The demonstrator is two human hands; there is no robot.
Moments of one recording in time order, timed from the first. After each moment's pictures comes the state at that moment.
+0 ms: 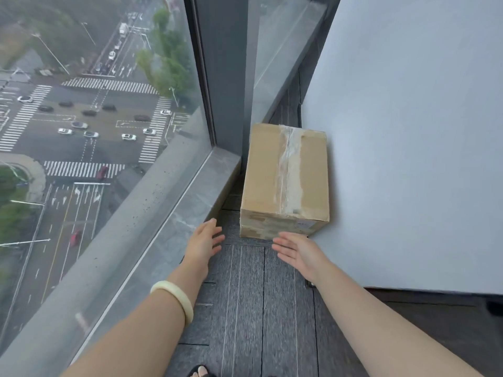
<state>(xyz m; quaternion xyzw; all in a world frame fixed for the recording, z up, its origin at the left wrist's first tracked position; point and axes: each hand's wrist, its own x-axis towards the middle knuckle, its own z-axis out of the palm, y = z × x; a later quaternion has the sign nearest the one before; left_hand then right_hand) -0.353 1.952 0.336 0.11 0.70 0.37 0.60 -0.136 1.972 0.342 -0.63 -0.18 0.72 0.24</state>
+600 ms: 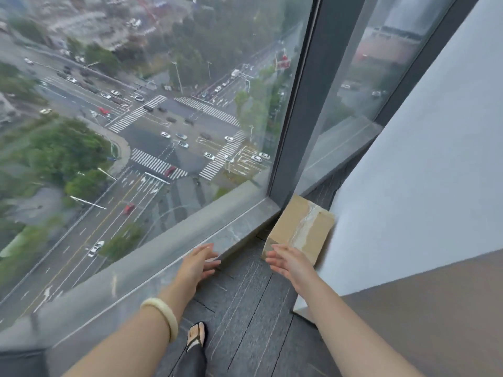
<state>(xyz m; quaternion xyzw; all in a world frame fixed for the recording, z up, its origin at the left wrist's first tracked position) -0.339 1.737 0.732 0.02 0.70 0.49 0.52 -0.150 1.859 0.735 -0.54 -0.41 0.72 0.12</state>
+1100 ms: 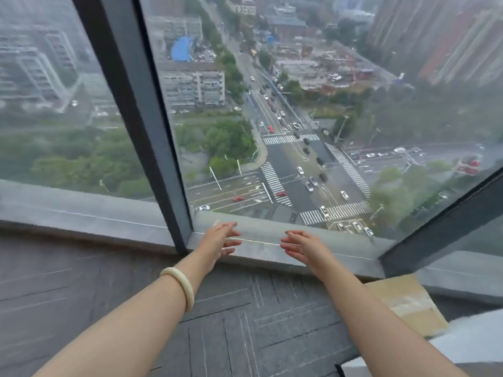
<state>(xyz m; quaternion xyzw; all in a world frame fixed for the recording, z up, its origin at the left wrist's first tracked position) -0.265 1.371 0.878 -0.13 0.65 0.69 0.29 -0.215 1.584 0.885 -0.30 -0.62 0.71 -0.11</state>
